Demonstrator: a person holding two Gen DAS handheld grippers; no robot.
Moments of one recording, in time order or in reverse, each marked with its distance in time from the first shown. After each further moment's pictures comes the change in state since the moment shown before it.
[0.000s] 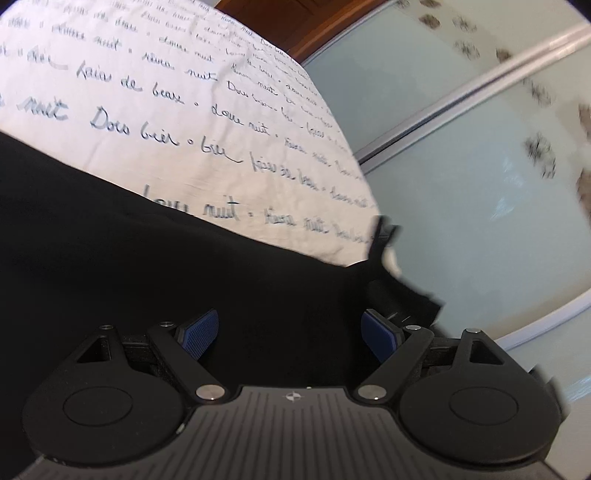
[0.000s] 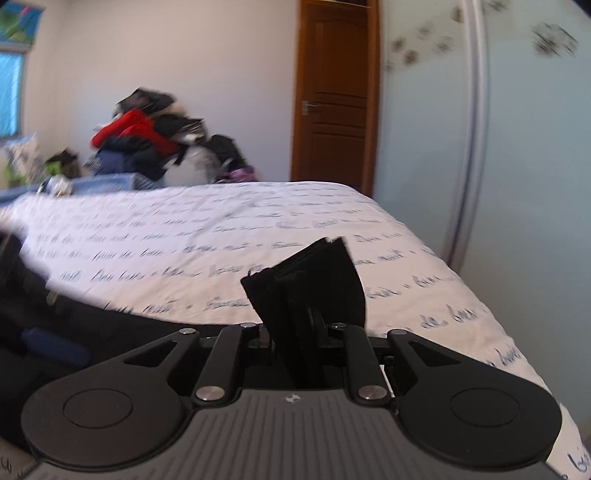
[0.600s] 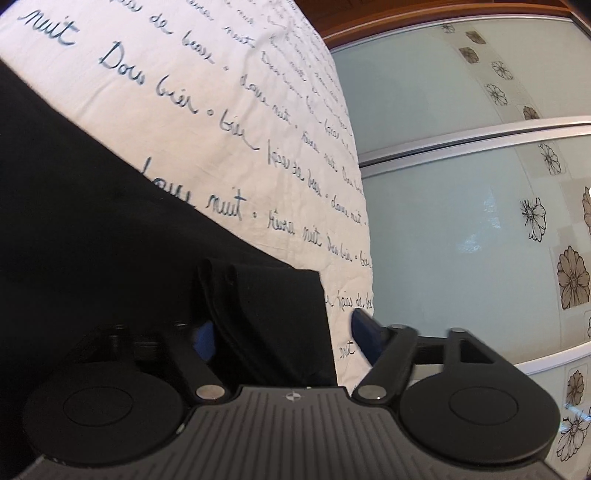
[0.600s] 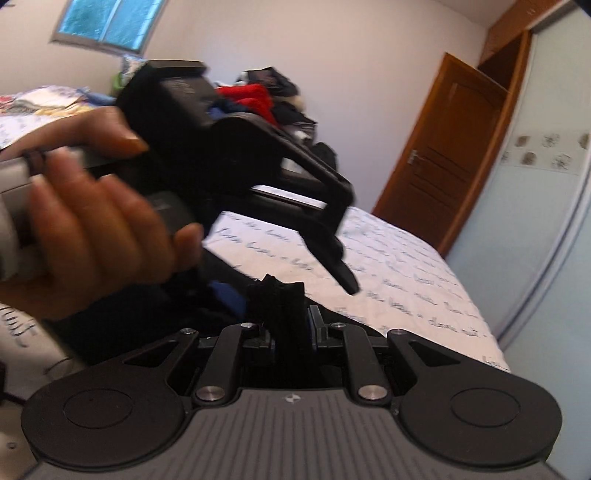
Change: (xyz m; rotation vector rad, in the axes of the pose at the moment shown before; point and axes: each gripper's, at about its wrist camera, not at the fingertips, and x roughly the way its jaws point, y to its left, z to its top) left arm 0.028 0.036 0.024 -0.242 0.081 -0.117; right arm -0.041 0.106 -0.021 -0.440 -0.054 0.162
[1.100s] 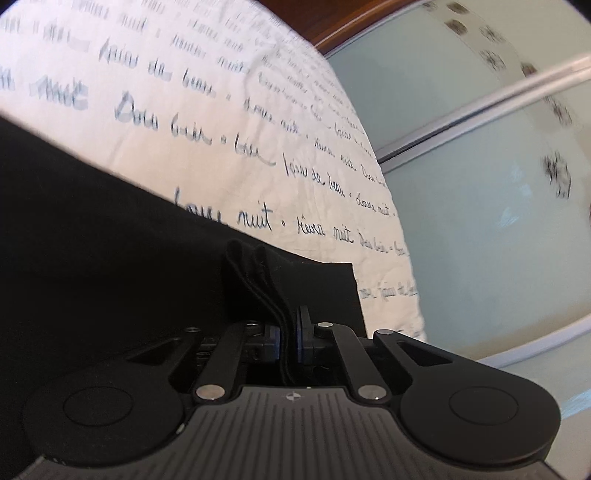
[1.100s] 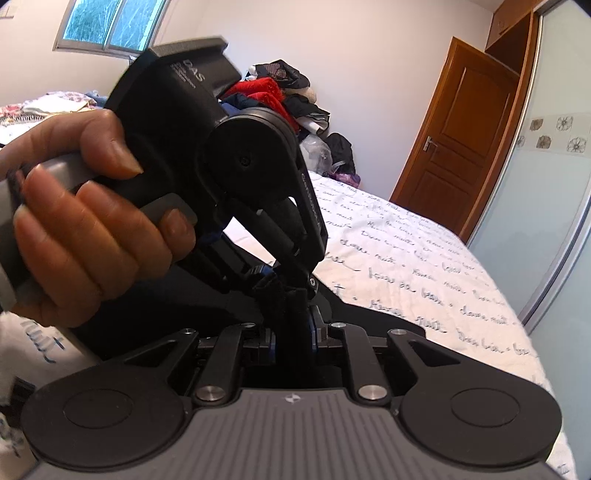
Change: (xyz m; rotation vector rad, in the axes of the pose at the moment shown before) left arm -0.022 -0.014 -0.013 0.232 -0.069 0.173; right arm 0.010 0.005 0.006 0.062 0.029 0.063
